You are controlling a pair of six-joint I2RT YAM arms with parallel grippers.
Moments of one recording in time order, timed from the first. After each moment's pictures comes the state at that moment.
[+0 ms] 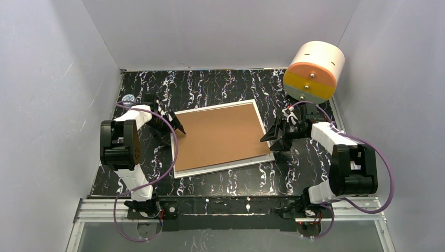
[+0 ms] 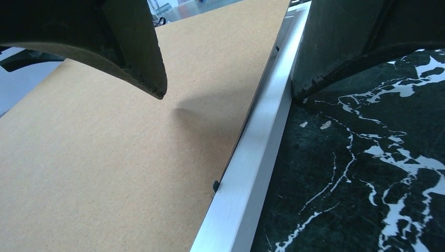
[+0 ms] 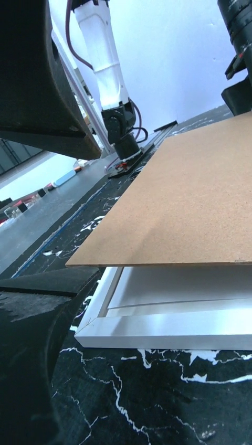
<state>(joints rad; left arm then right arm) 0.00 1.80 1.12 -0.74 0.37 -0.57 0.07 1.46 0.80 -0.54 -0.87 0.45</state>
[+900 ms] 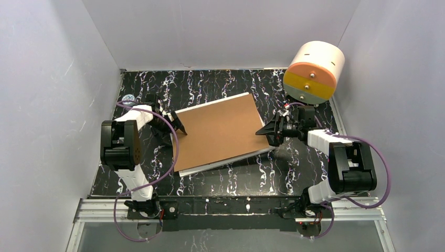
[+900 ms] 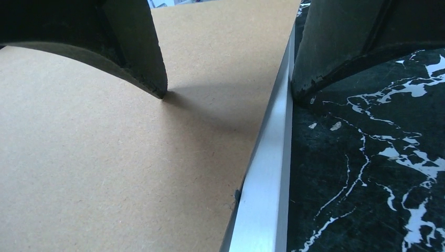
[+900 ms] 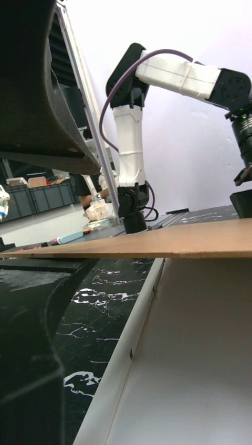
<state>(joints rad) -0.01 1.79 1.12 -0.74 0.35 -0.56 0.10 1.48 0.65 0.05 -1.17 0.90</state>
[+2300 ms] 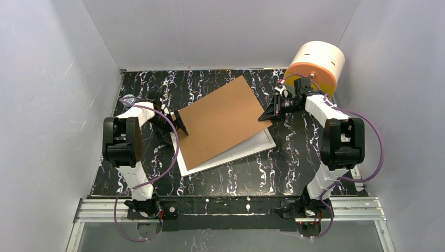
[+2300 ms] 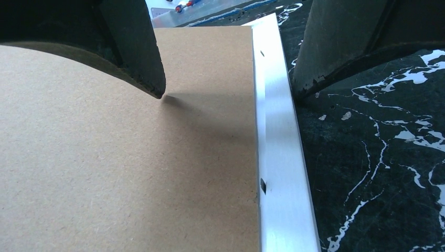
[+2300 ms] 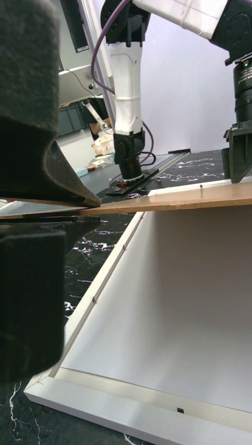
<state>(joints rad) -0.02 1.84 1.19 -0.80 0.36 -0.47 0.10 1.76 1.27 -0.64 -1.03 0.32</state>
